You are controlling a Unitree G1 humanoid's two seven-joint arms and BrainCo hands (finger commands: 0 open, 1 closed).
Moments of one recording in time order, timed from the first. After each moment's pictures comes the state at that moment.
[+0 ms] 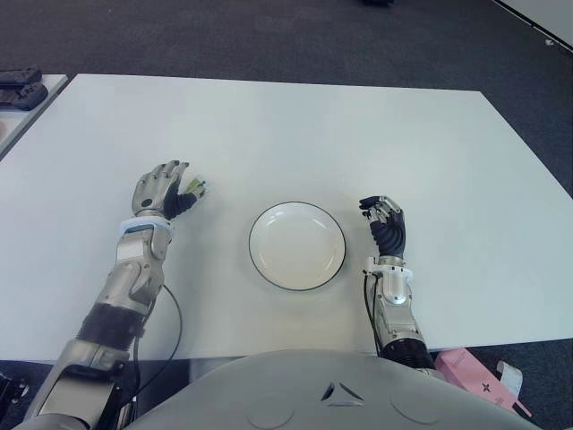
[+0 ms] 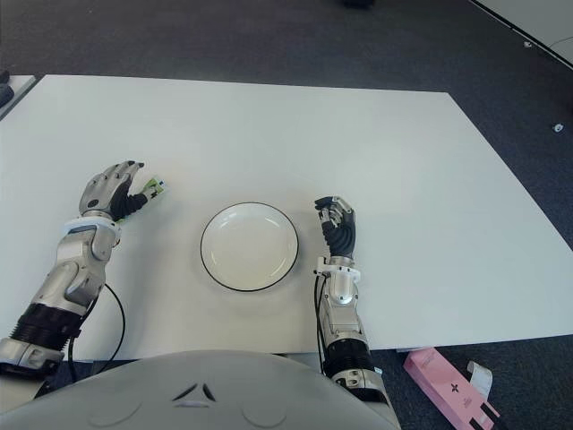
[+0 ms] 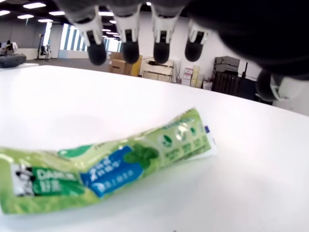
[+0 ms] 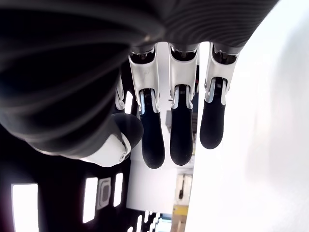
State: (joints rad) left arm -0.04 0.50 -0.21 0.11 0.92 0.28 -0.01; right arm 0.07 0.00 -0.04 0.43 -0.12 -0.56 -0.22
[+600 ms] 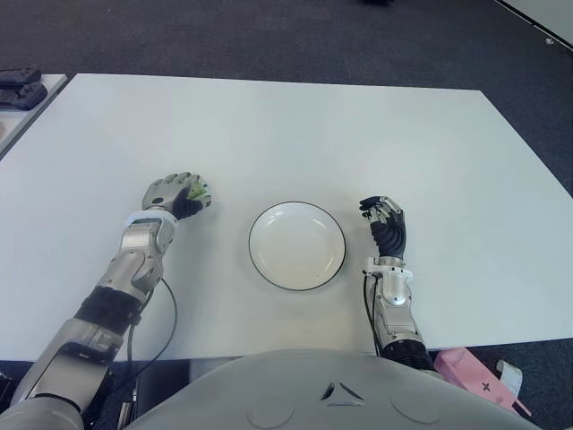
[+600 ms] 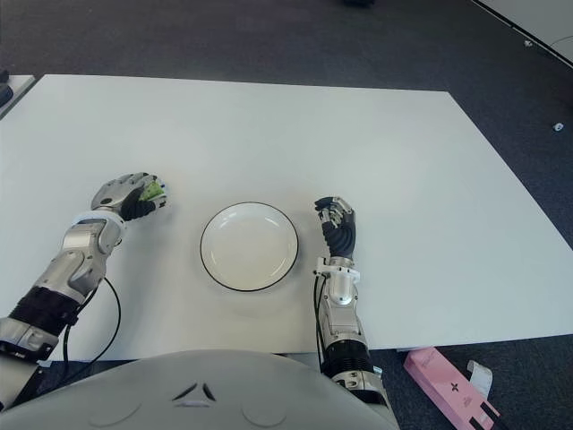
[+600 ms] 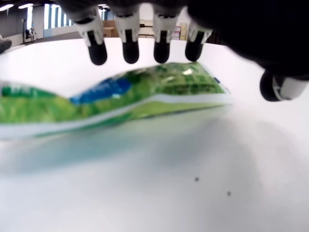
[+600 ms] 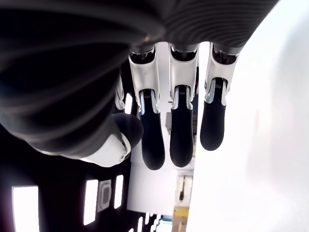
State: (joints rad) left arm -0.11 0.56 -0.30 0.23 0.90 0.24 -0.12; right arm 0.08 0.00 -0.05 0.43 -0.12 -0.56 -0.22
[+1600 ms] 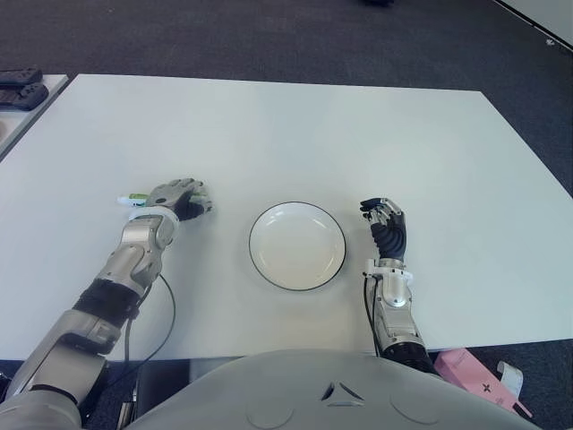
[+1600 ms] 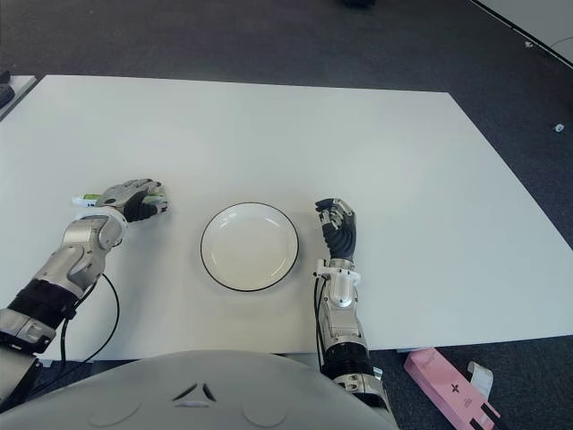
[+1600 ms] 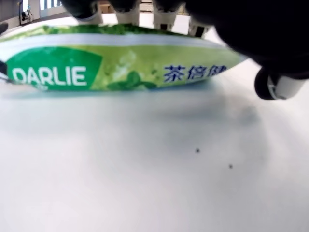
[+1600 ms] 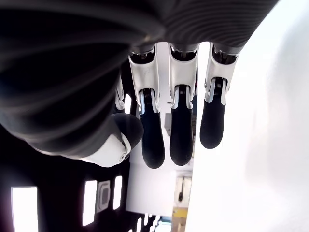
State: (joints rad) left arm -0.16 0.58 -0.35 0.27 0.87 0.27 -0.23; right arm 0.10 0.00 -0.05 0.40 -0.12 -0.55 -0.23
